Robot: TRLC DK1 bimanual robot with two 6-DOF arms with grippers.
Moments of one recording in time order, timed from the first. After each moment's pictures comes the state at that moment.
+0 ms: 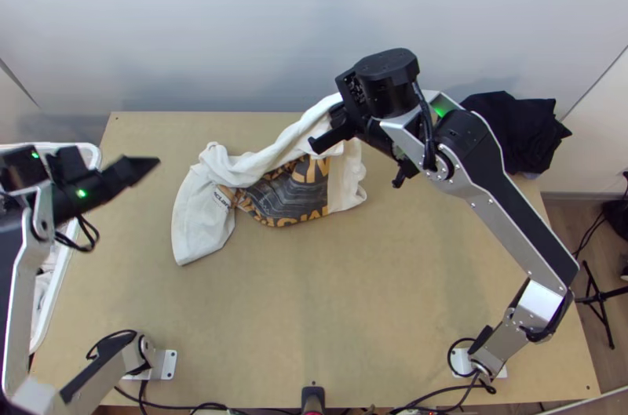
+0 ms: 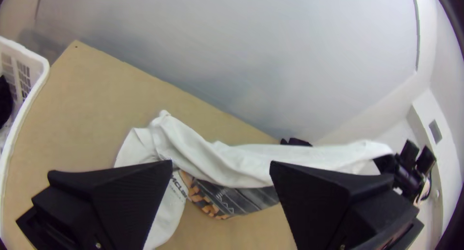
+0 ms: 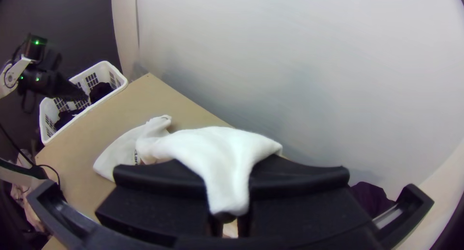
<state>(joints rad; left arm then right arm) 0.27 1.06 1.13 -0.68 0.71 -0.33 0.82 1.77 2.23 -0.95 0.28 0.00</state>
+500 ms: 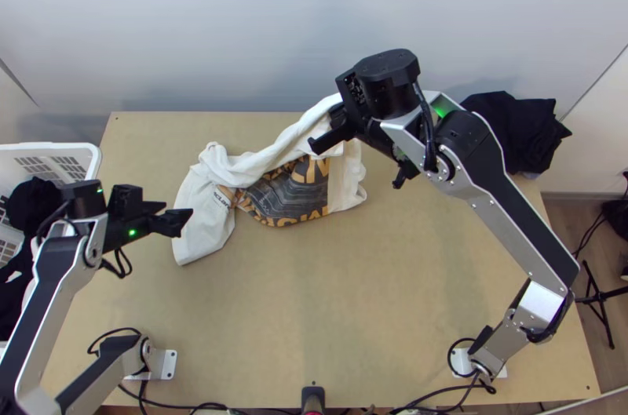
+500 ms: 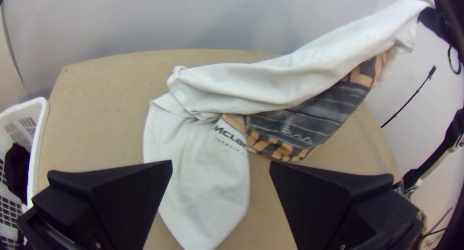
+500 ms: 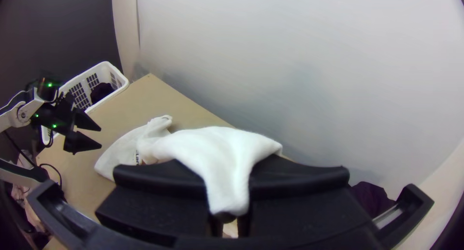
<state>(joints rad) 0.10 1.00 0.79 -0.53 0.46 0.15 0.82 1.77 2.23 -0.95 0.28 0.01</state>
